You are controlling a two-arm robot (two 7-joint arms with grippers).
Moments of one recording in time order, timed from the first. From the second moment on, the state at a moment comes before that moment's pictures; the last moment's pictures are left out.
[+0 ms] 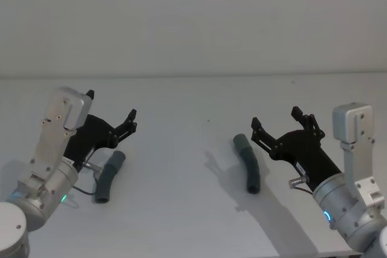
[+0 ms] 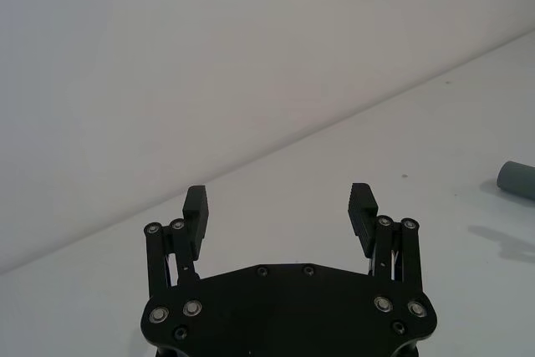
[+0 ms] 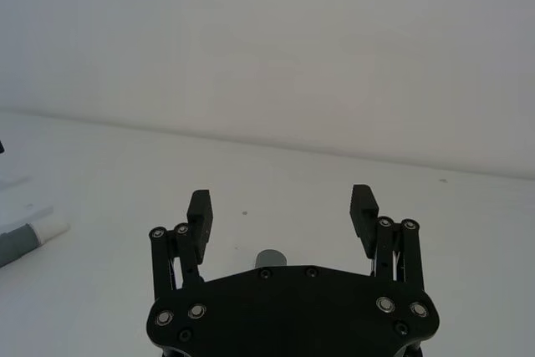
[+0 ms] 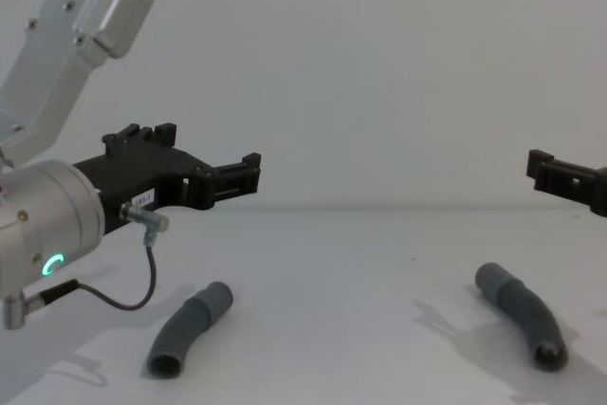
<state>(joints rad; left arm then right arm) -0.24 0.38 0.45 -1.63 -0.20 0.01 -0.01 -0.01 0.34 -0.23 -1.77 0.29 0.03 0.07</state>
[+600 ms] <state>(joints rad) -0.24 0.38 0.45 -1.63 -0.20 0.01 -0.01 -0.01 0.34 -0.23 -1.77 0.29 0.03 0.07</state>
